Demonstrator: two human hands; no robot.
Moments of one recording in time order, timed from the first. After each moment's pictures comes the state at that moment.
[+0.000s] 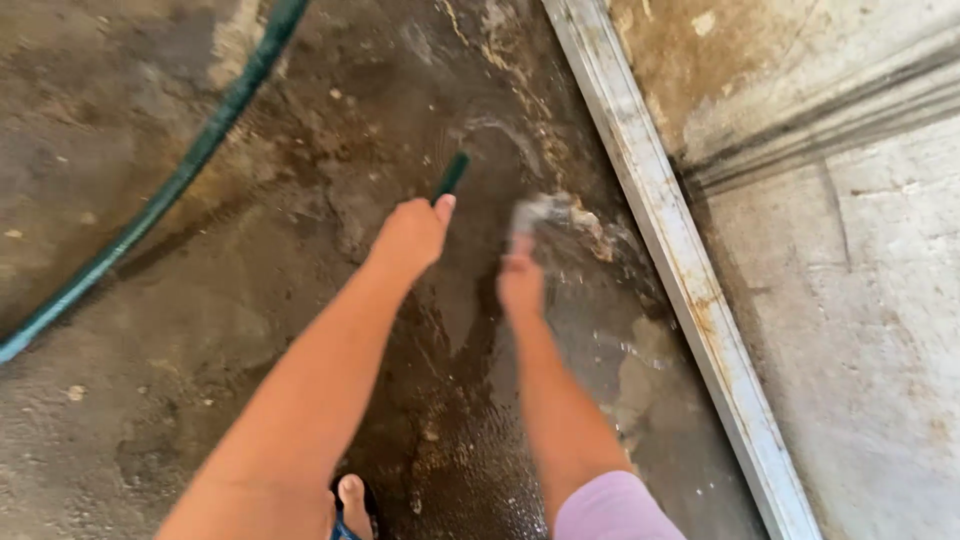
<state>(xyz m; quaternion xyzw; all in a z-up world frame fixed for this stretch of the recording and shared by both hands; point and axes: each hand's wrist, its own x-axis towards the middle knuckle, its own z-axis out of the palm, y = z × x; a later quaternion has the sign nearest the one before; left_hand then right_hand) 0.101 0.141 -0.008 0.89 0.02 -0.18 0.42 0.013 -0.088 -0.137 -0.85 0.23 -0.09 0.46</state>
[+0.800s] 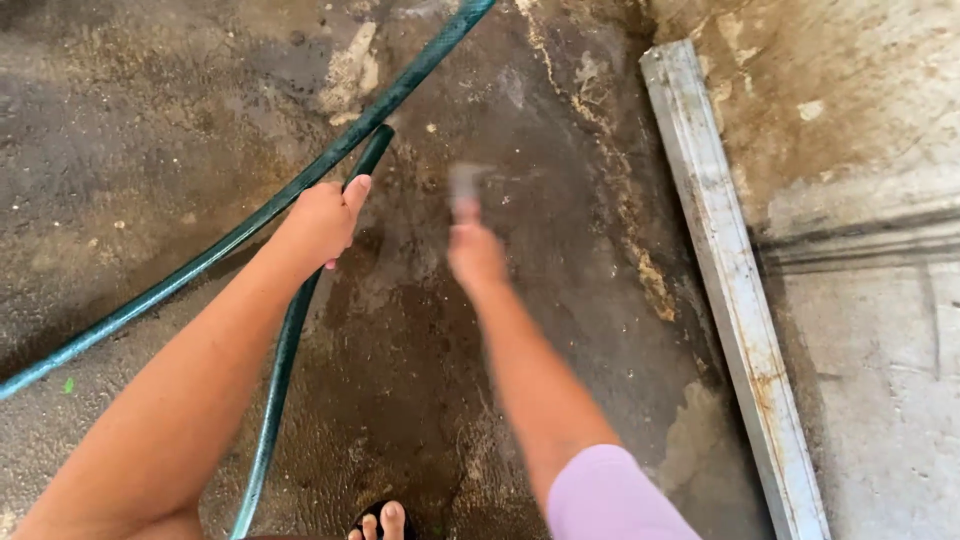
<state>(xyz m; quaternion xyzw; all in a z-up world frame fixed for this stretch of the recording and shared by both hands) 0.138 0.364 0.051 0.84 0.13 -0.25 0.46 0.134 0.118 -0.073 -0.96 0.11 0.06 0.26</state>
